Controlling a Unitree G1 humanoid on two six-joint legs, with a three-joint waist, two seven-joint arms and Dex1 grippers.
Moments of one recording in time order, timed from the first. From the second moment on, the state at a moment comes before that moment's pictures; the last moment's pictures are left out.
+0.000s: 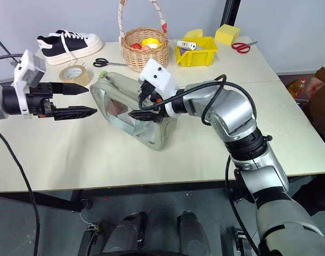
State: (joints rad) left arm -0.66 1.05 0.16 -0.12 -0.61 0.86 -1.13; right arm -1.03 -0.47 0.33 -0.16 0.45 0.97 0.75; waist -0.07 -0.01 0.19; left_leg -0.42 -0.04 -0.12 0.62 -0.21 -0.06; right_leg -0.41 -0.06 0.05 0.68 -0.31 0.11
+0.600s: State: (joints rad) left arm -0.54 1.07 0.28 -0.08 -0.62 0.86 -1.04; right arm -1.06 -0.50 0.44 0.25 0.08 0.02 1.05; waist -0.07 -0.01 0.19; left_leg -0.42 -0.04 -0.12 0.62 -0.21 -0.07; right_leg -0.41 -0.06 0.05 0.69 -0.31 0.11
